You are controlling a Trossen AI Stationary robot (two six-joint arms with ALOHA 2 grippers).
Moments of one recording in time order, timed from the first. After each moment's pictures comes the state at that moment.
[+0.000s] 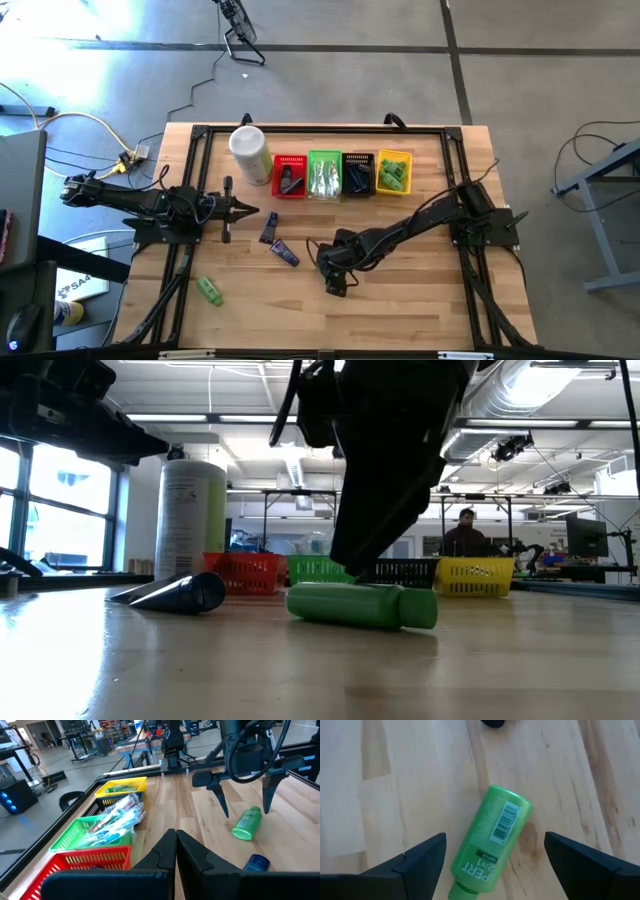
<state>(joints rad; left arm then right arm) -0.15 0.30 0.15 0.05 -0.23 0.15 0.33 2.00 1.41 -0.50 0.09 0.55</state>
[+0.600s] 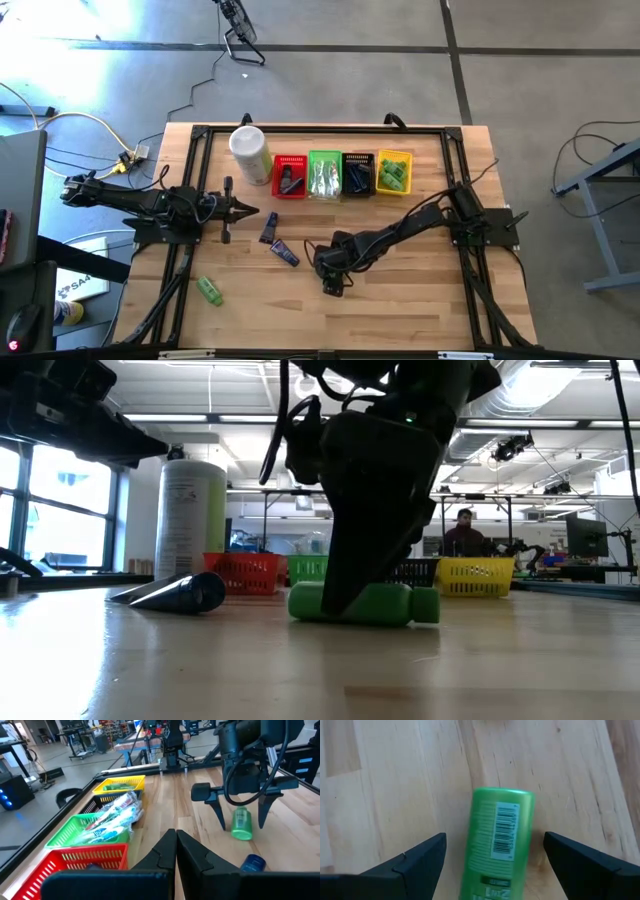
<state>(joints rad) -0.15 0.30 0.15 0.04 -0.22 0.12 0.32 2.10 1.41 -0.45 0.06 0.55</state>
